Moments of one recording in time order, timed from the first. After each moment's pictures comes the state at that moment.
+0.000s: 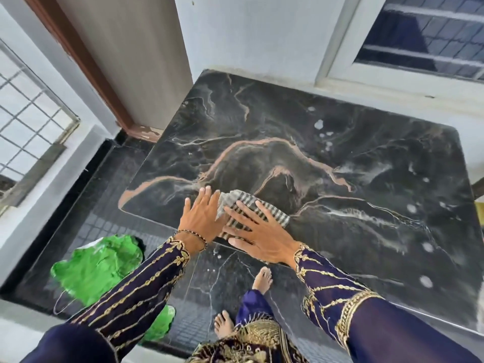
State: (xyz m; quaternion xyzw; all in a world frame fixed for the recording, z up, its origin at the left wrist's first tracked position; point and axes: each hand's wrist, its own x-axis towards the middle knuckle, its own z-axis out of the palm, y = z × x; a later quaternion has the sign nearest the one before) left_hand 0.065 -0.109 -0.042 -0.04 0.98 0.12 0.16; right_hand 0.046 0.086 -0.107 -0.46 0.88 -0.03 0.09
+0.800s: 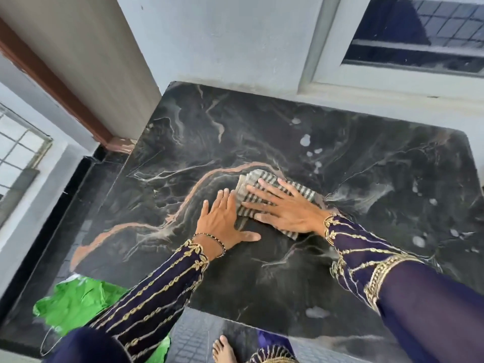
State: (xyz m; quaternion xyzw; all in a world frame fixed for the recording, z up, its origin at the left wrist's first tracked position) left_hand -0.071 -0.036 -0.063 0.03 0.97 0.12 0.21; right_hand -0.142 0.176 -0.109 -0.43 0.89 -0.05 0.16
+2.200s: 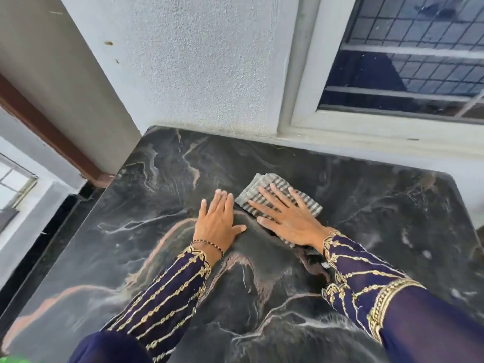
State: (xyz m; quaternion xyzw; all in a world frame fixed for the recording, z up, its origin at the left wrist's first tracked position) left_hand -0.182 0.010 -0.069 0.04 0.99 0.06 0.09; right_hand -0.235 0.228 -0.114 -0.31 0.94 -0.07 0.11
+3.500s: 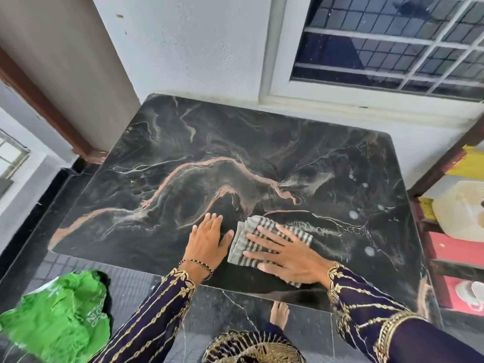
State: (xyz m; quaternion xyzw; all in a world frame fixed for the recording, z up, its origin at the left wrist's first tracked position) left_hand 0.038 0.026 -0.051 -0.02 0.96 0.24 0.14; right_hand 0.026 0.279 -0.103 -0.43 0.89 -0.07 0.15
